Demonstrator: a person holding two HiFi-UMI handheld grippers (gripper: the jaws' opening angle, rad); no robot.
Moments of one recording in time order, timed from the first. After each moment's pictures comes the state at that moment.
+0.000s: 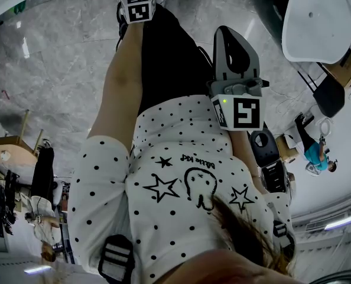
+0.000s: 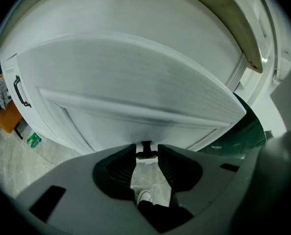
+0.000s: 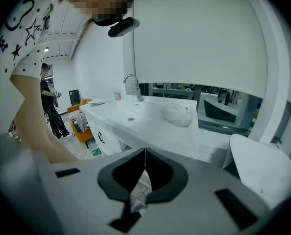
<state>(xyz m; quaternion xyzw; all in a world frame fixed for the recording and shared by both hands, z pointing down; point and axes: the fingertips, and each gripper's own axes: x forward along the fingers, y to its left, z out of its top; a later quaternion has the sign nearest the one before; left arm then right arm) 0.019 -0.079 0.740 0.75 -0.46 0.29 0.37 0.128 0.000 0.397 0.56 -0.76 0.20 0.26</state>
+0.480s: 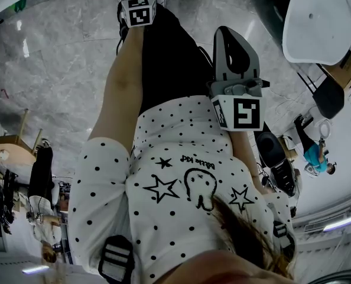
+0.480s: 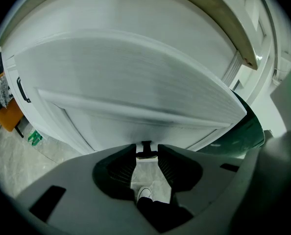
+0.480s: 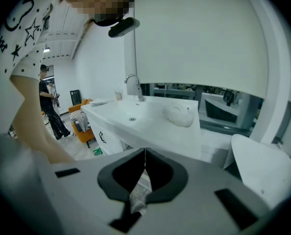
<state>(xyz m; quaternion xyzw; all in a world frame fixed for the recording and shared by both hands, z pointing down) 0.014 -0.061 0.743 0.75 -0.46 0.29 0.37 0.124 0.002 0.398 0.56 -0.77 0.20 0.26</state>
